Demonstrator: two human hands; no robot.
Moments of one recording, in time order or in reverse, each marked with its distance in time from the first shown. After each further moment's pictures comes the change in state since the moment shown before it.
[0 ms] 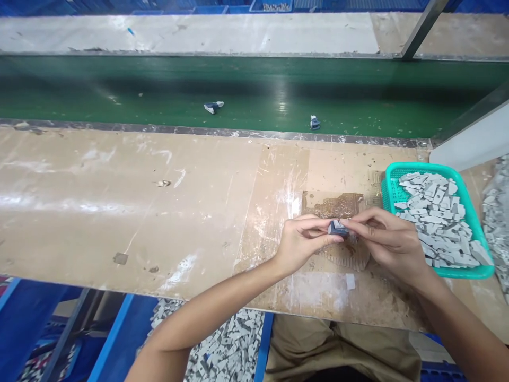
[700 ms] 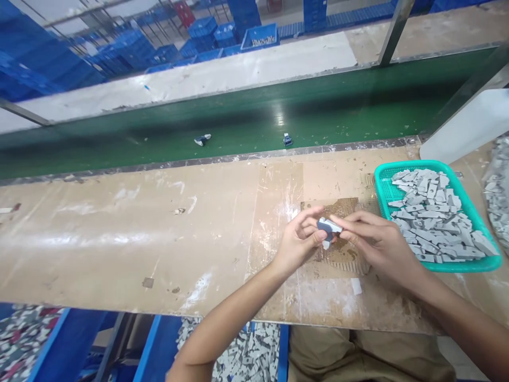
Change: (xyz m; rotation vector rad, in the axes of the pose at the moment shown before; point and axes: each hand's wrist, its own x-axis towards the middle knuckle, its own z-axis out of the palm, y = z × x) left_hand 0.005 0.010 -0.009 -0.241 -0.041 -0.339; right_hand -0.002 -0.007 0.009 -0.001 0.057 0.171
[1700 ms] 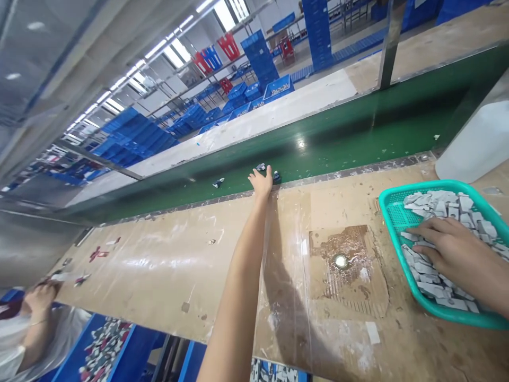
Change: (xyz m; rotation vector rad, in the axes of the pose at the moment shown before) left_hand 0.222 0.136 -0.130 1.421 1.022 0.113; right_hand -0.041 0.125 -0.067 -0.602 0.046 0.048
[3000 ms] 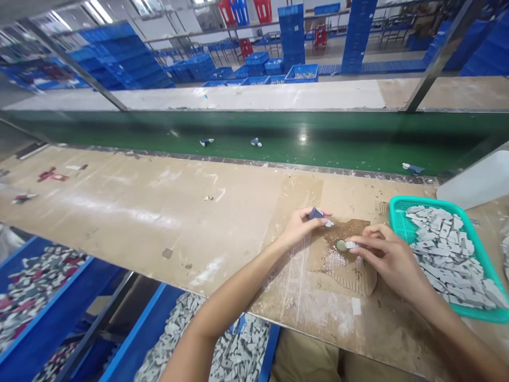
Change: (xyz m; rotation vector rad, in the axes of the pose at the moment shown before) left_hand -0.238 -0.022 -0.054 -1.305 -0.853 -0.033; right_hand 0.038 -0.121 -0.011 0.472 -0.094 0.029
